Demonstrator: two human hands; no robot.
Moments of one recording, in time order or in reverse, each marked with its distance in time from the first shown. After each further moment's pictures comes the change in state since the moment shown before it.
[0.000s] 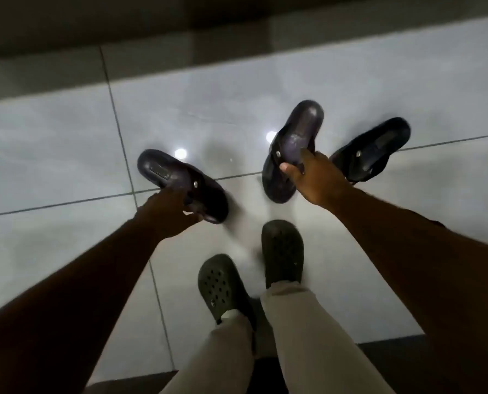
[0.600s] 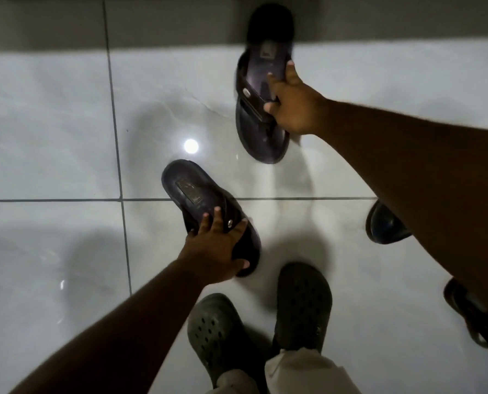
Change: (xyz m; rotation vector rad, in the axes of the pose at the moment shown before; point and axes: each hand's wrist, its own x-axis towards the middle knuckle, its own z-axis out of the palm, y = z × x) left_hand 0.077 0.007 0.096 0.152 -0.234 -0.007; right_hand 0.203 -0.102 0.014 -0.272 -0.052 -0.379
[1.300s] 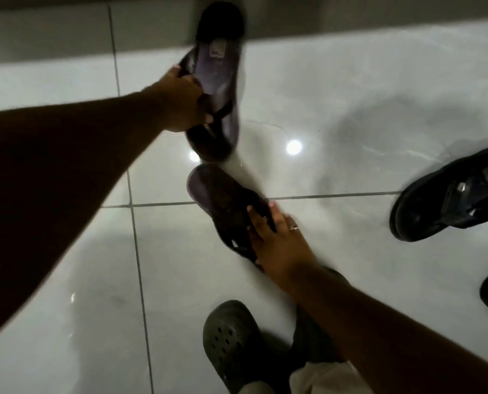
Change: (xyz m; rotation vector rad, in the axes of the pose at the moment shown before) left_hand 0.087 -0.082 -0.207 0.409 0.445 0.145; right_hand -0.144 -0.039 0.187 -0.315 -0.190 -0.202
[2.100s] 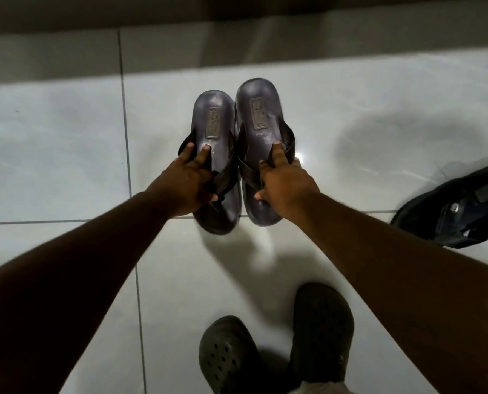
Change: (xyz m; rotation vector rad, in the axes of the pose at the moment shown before) left_hand -0.060 0.036 0.077 -0.164 -0.035 0.056; right_hand 0.077 0.060 -0.098 0.271 0.110 0.324
